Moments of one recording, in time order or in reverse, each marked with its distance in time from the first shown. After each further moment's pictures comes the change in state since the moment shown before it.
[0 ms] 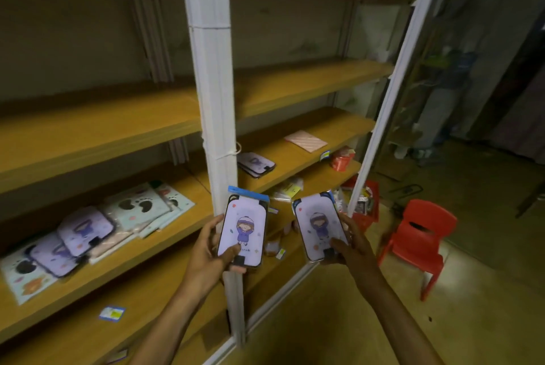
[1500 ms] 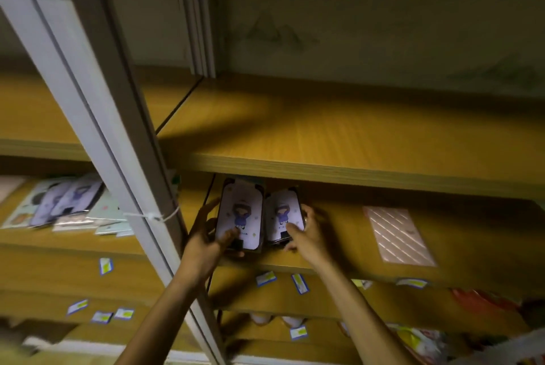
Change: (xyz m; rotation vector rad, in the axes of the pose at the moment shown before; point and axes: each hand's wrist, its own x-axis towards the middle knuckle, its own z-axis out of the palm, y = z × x) left_hand 0.244 -0.017 0.094 0.025 0.844 0.045; right_hand 0.403 0.047 0.125 -0.271 -0.811 0.198
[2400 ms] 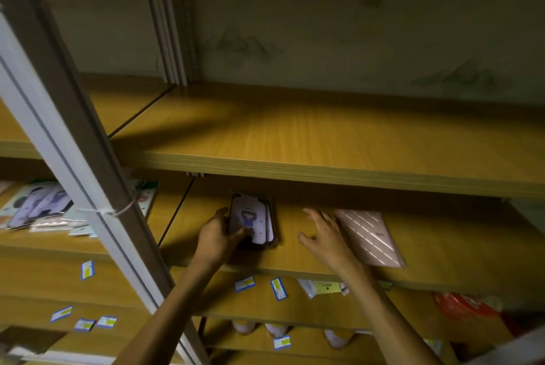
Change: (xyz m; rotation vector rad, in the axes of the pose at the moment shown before) left_hand 0.024 -0.014 0.083 0.646 0.022 0.032; right_hand -0.011 0.001 -0.119 -0.754 0.027 -0.346
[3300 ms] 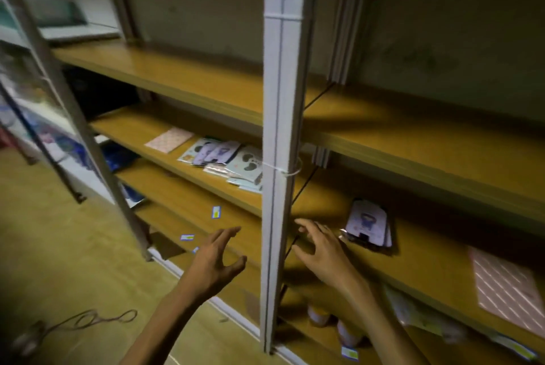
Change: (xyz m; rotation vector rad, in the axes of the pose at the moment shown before) left_hand -0.183 -0.115 -0.168 0.306 0.315 0.041; right_hand -0.055 -0.179 0.117 0.104 -0.282 -0.488
